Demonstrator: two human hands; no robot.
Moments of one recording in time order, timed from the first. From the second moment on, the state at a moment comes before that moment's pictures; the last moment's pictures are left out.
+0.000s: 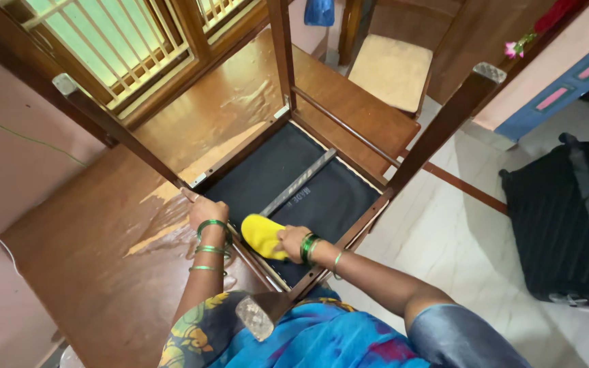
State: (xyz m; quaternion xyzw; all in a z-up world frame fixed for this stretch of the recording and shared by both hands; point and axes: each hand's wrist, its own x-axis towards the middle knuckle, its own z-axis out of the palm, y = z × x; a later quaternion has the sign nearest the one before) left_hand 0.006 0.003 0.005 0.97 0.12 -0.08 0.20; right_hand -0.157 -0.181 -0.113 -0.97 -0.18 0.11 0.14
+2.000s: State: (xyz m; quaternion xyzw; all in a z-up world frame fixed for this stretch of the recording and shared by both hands) left_hand 0.003 0.004 0.009 0.97 0.11 -0.09 0.19; right_hand -0.092 -0.333 -0.186 -0.92 0.28 -0.08 0.25
